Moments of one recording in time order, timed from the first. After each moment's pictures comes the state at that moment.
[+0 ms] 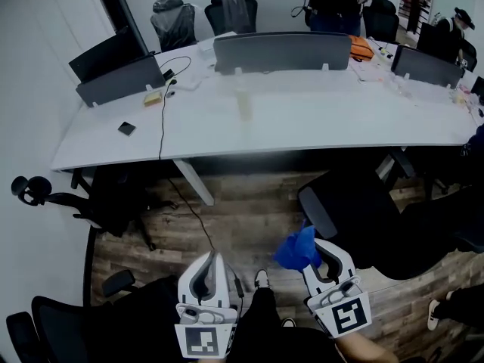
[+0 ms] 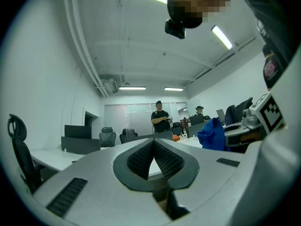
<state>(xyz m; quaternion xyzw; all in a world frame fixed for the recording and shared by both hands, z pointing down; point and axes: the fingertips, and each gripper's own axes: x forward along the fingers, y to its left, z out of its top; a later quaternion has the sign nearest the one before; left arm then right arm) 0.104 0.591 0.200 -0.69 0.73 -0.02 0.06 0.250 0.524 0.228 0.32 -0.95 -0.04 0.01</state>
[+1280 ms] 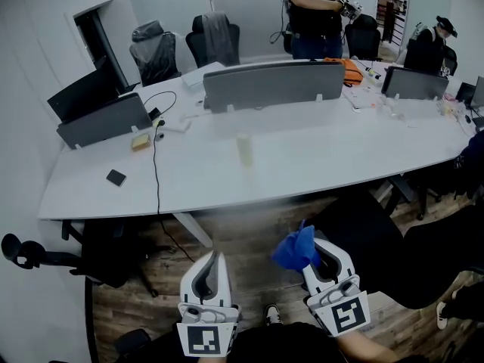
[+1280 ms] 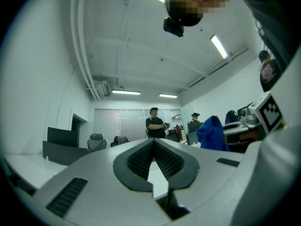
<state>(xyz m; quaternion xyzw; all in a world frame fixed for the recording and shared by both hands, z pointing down) -0.004 0.452 0.177 -0.73 0.68 0.01 0.08 0.147 0.404 0.196 0.38 -0.92 -0.07 -0.01</state>
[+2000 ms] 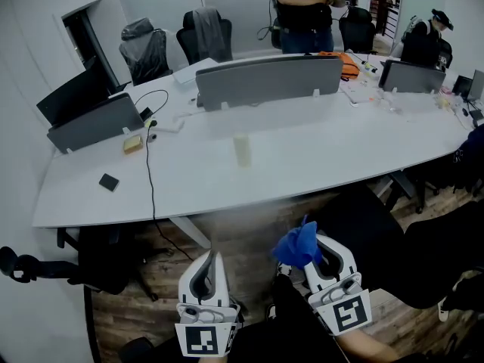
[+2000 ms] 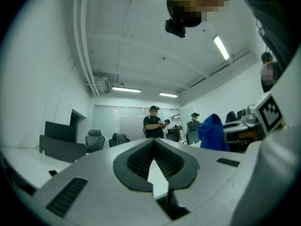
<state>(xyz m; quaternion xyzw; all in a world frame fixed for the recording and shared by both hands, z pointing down) -0.027 0.426 0.194 -0.74 0.67 0.02 0.06 0.133 0.378 0.203 0.40 -0.91 -0.08 -0.01</state>
